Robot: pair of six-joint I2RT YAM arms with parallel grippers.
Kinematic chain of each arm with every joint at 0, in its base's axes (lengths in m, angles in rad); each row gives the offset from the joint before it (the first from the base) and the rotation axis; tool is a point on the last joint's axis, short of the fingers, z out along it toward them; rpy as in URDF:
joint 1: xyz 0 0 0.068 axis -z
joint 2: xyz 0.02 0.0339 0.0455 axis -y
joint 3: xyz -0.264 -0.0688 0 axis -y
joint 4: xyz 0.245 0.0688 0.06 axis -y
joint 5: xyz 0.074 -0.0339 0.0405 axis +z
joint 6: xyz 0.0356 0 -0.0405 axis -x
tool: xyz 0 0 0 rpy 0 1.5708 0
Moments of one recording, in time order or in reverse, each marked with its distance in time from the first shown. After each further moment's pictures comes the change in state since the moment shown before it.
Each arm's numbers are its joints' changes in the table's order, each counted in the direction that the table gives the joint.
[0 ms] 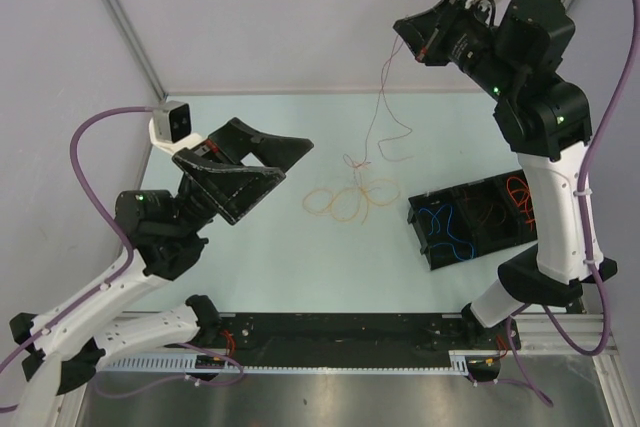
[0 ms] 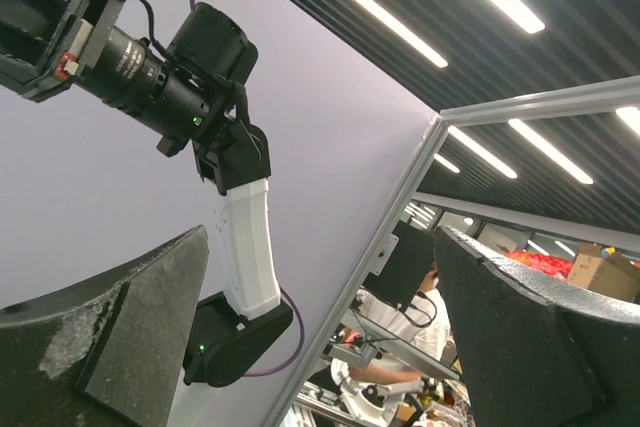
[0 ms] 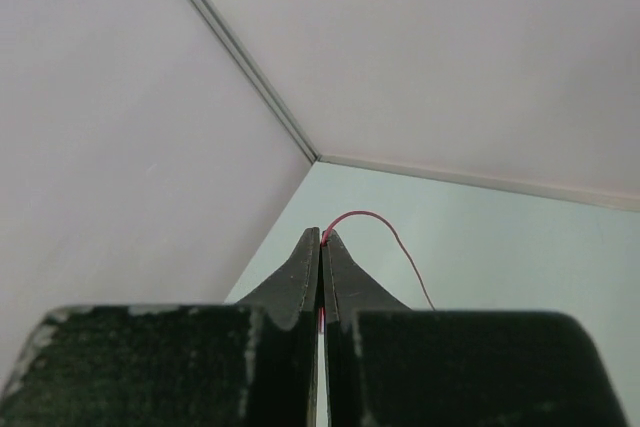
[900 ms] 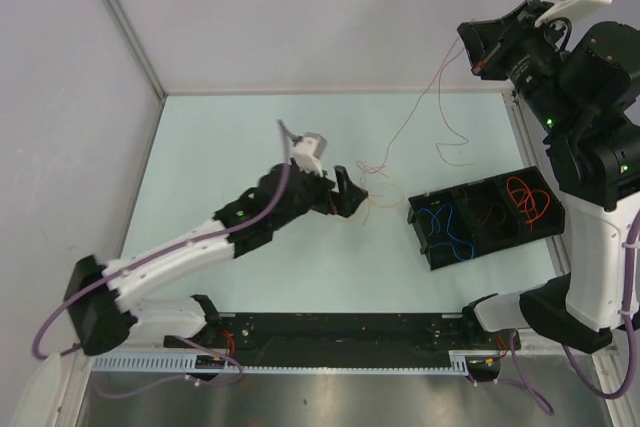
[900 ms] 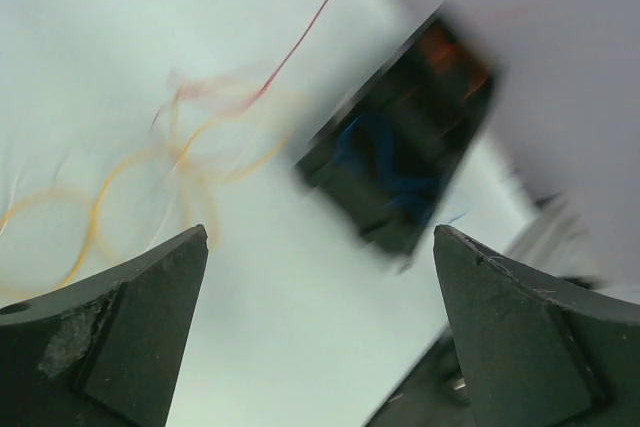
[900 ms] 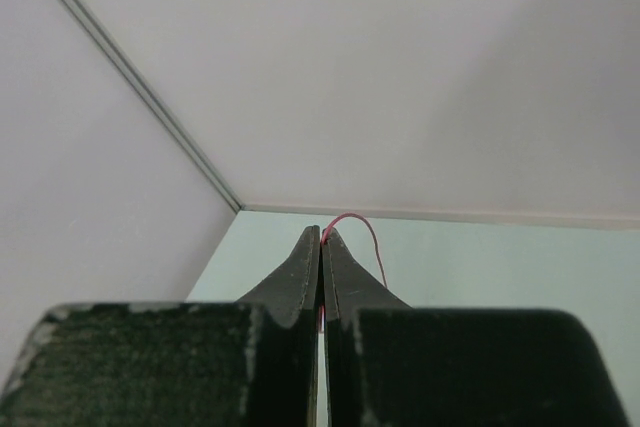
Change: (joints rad) left arm 0.000 -0.257 -0.127 -0.586 0.374 -0.481; right arm 0.082 0.189 -0.091 -0.026 -0.135 0.087
